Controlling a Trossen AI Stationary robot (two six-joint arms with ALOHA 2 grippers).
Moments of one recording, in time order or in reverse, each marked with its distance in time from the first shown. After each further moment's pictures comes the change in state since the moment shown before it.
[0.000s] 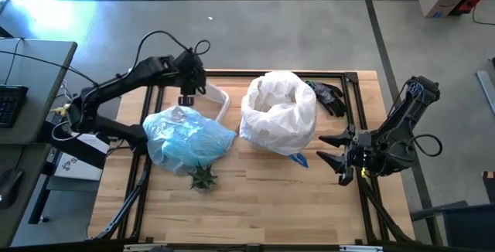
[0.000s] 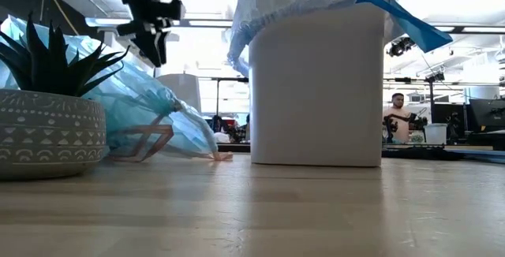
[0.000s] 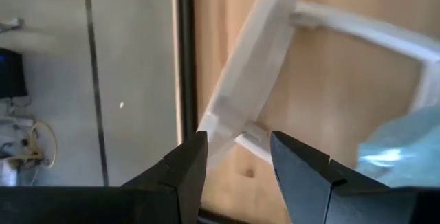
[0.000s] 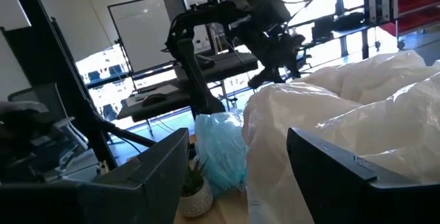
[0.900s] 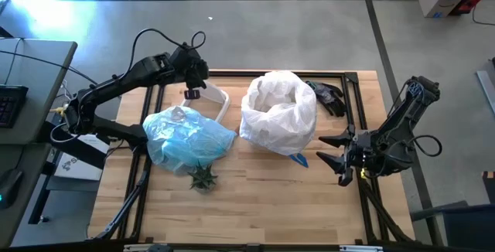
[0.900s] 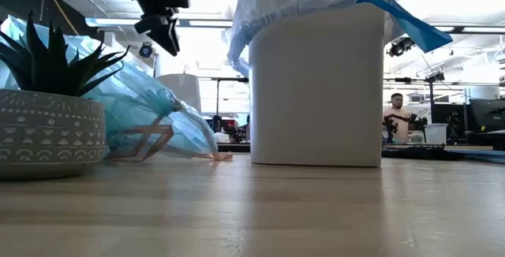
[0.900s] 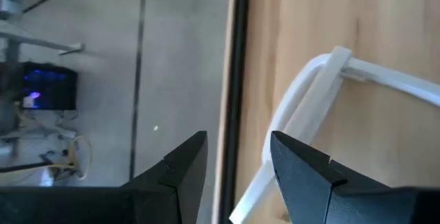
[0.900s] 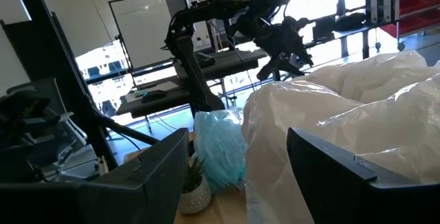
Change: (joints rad) left arm 0.006 -0.022 0.000 0.188 -0.031 0.009; right arm 0.000 0.000 0.000 -0.020 -0.005 0.000
